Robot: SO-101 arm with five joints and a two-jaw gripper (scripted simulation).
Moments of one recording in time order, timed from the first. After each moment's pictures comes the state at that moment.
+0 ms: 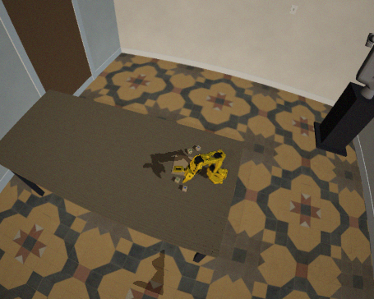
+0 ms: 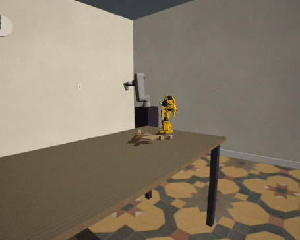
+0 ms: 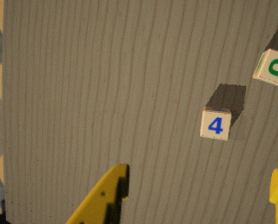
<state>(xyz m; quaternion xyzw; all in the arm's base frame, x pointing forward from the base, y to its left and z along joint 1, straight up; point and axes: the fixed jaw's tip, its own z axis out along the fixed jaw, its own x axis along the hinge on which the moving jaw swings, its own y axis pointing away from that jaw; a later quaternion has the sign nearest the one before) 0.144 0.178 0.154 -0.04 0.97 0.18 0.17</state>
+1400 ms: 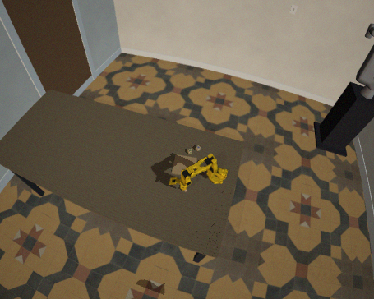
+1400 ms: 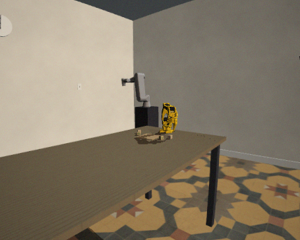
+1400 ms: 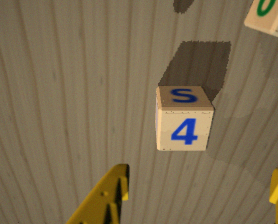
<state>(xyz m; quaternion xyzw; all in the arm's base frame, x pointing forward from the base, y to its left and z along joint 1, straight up) 0.140 0.173 0.055 -0.05 1.00 0.00 0.00</state>
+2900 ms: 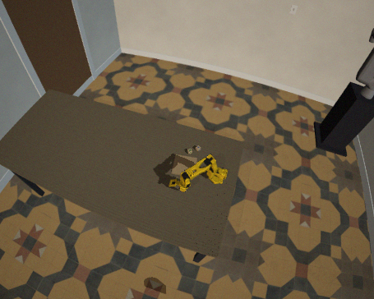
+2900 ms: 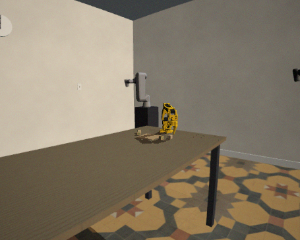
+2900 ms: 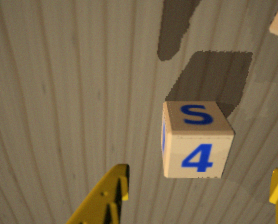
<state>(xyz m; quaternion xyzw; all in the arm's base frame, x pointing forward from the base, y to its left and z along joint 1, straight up) 0.140 0.176 0.037 -0.05 1.00 0.00 0.00</state>
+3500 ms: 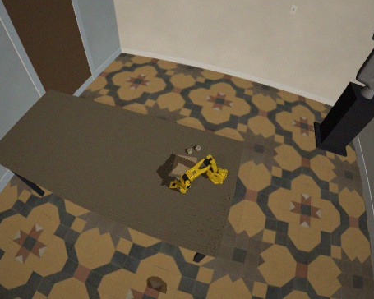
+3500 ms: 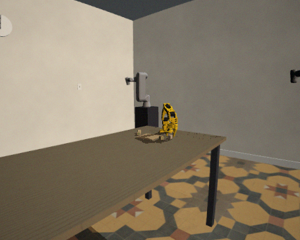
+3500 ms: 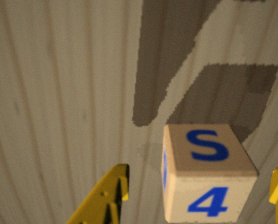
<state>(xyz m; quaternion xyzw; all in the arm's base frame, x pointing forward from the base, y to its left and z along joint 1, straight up) 0.139 0.174 0.016 -0.05 1.00 0.00 0.00</state>
